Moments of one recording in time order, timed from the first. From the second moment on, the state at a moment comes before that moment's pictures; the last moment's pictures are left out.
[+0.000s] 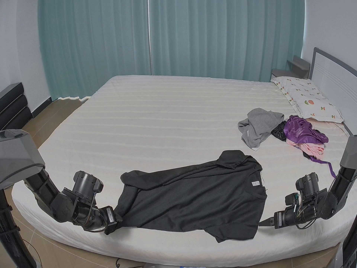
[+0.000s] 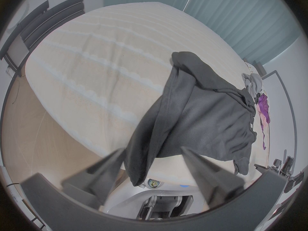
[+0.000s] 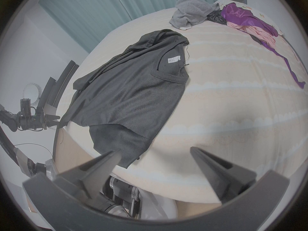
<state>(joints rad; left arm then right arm) -0.27 2.01 -0.51 -0.38 -0.02 -0.65 0.14 2.04 -0.32 -0.65 0.26 0.16</state>
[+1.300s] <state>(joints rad) -0.27 2.31 -1.01 -0.58 -0.02 -0.78 0.20 2.19 -0.32 -1.05 0.24 0.46</state>
